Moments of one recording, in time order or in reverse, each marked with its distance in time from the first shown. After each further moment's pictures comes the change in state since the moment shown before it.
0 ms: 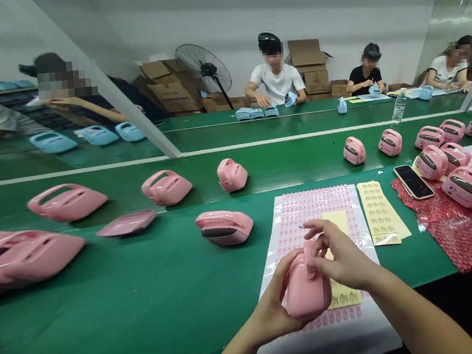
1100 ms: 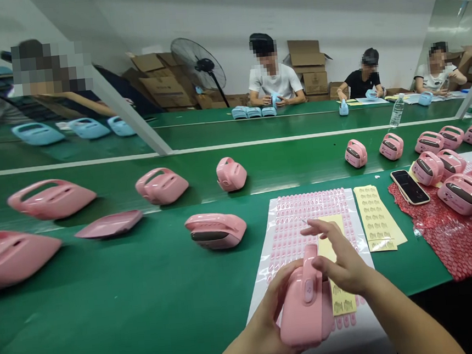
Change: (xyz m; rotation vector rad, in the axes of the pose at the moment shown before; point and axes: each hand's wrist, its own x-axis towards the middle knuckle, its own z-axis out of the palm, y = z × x) left_hand -0.001 0.004 0.002 -0.007 -0.047 0.122; right_hand 0.002 0.015 -0.011 -0.356 0.076 -0.371
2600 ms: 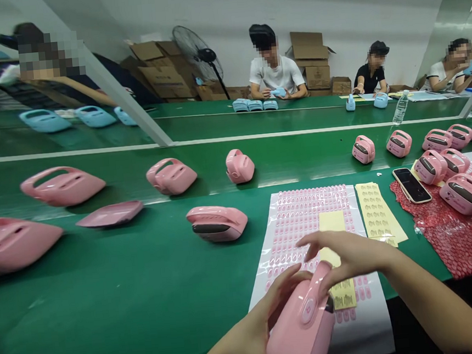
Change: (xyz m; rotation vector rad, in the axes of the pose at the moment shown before) left_hand -0.002 0.005 -0.013 -0.335 -0.253 -0.086; right_hand 0.022 -0.016 -0.035 -0.077 -0.604 0.135
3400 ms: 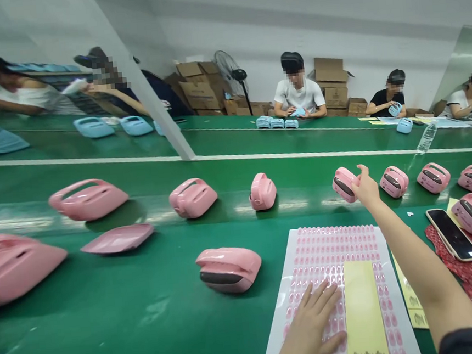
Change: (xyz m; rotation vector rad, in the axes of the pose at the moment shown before) left_hand 0.042 -0.064 -0.033 0.802 0.055 -0.371; right_hand 0.153 0.130 -0.123 -0.508 0.893 0.598
